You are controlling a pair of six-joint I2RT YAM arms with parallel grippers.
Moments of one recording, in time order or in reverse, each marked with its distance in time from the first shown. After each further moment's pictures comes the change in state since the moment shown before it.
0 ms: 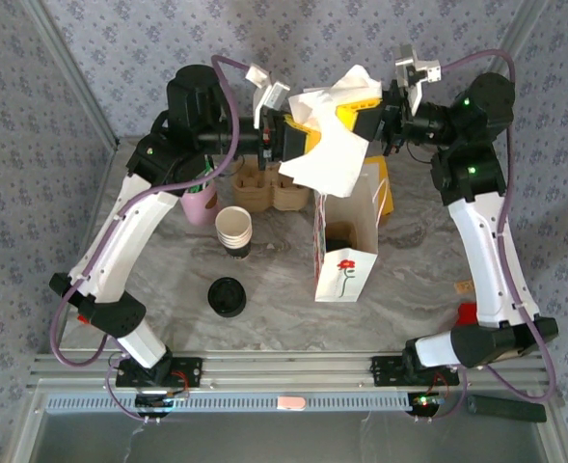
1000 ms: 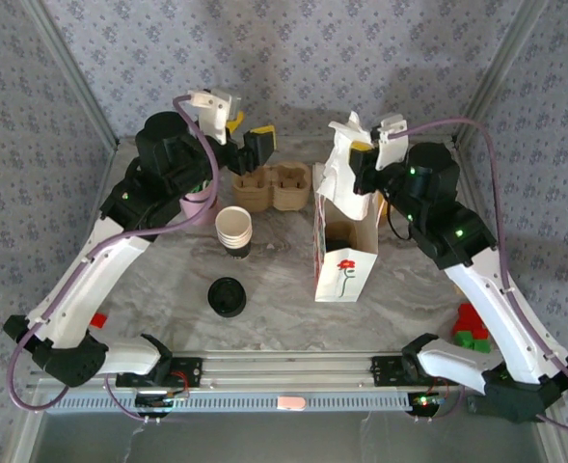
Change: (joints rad) left arm 0.000 -0.333 -0.495 0.210 -0.766 0.072; right arm 0.351 -0.288 -0.370 -0.428 1.291 -0.386
